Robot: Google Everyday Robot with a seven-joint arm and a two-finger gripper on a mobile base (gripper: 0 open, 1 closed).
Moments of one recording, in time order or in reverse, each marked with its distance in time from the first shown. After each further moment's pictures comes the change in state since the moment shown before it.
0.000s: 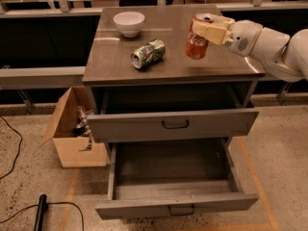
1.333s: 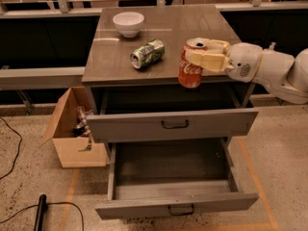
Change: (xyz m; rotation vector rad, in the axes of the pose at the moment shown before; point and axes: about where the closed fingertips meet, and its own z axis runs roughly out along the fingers) arm 0.028 0.100 -0.031 -0.145 0.071 0.030
